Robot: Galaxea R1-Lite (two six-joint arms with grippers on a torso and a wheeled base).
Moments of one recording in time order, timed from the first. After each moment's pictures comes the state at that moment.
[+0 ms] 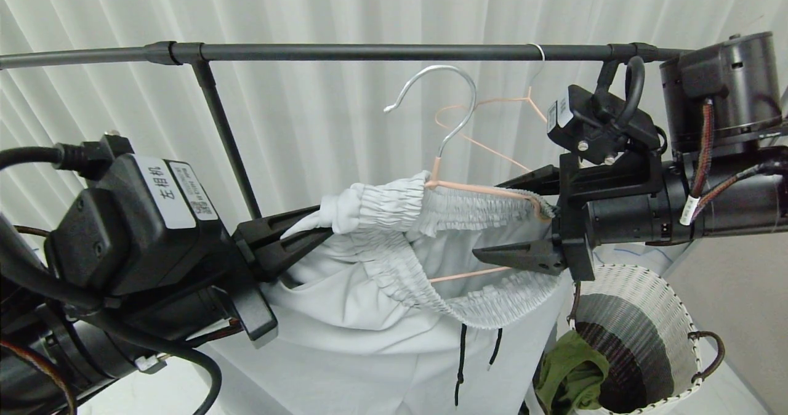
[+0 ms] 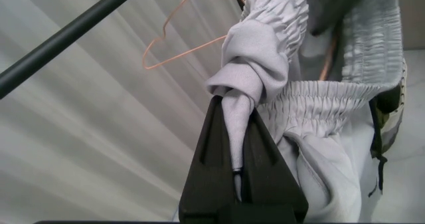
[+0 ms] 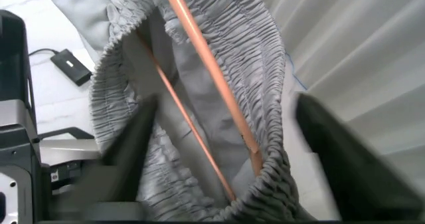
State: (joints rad) left arm -0.66 1.26 -0.55 -0.75 -0.19 0.62; right arm 0.72 1.57 -1.26 0.12 0.46 -0.44
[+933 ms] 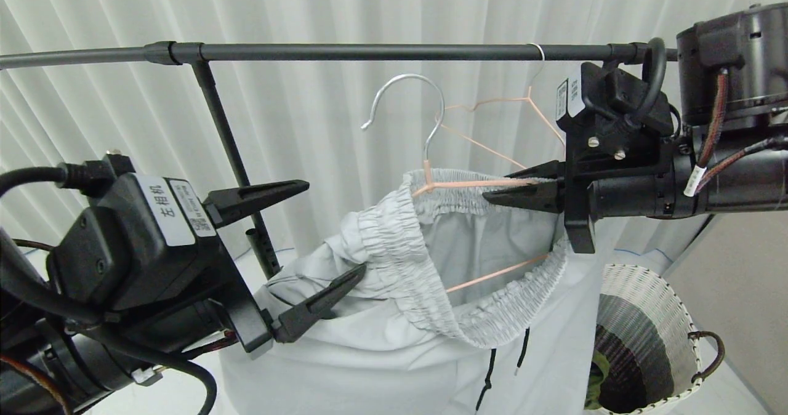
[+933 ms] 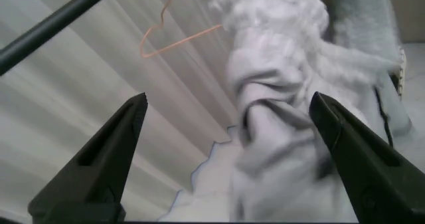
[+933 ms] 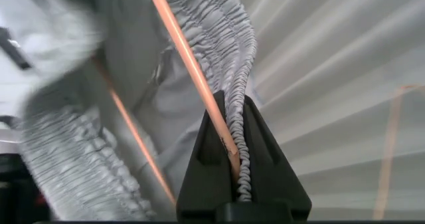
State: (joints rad) left arm -0.65 1.25 -0.51 -0.75 -0.18 0.62; right arm 0.69 1.57 -1.32 0.10 0.44 -0.65
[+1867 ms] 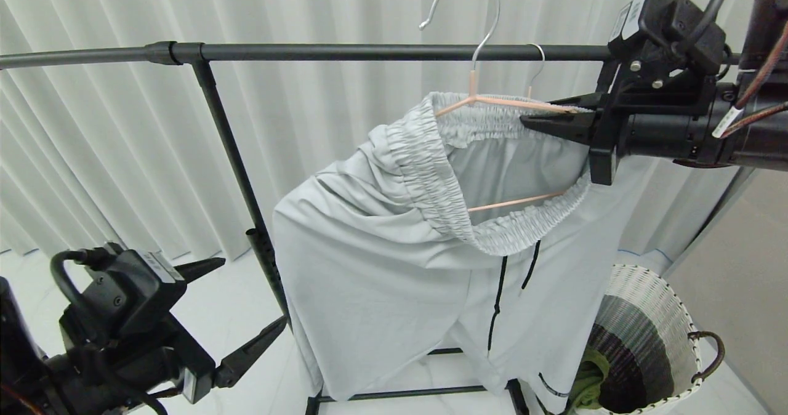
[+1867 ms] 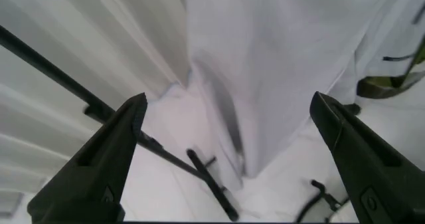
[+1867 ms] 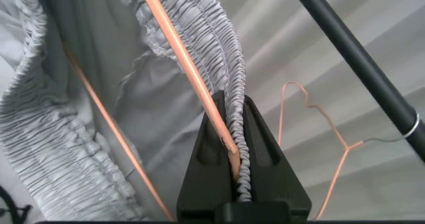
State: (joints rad) left arm -0.34 1.21 -0.23 -0.75 -0.16 0.45; right arm 0.58 1.55 -1.33 -0.11 0.37 -0.64
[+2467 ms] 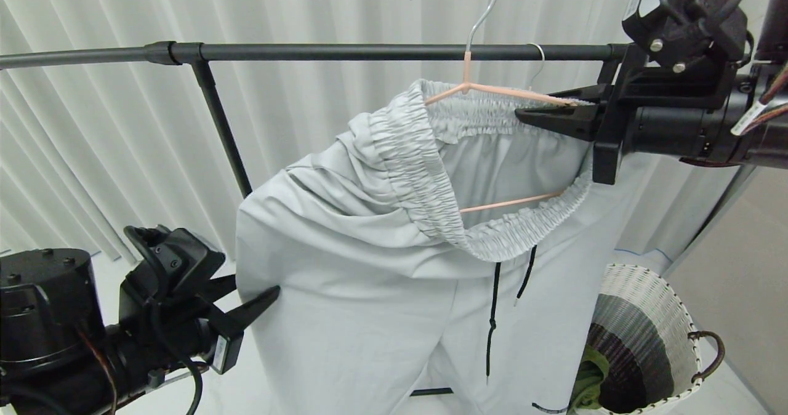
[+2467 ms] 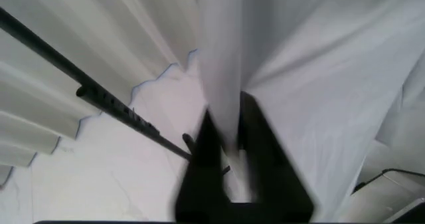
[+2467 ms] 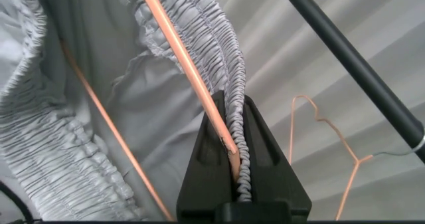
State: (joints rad) left arm -0.29 1.36 -0.30 -0.75 -0.14 0.38; right arm 0.63 1.52 -1.33 -0.11 0.36 -0.61
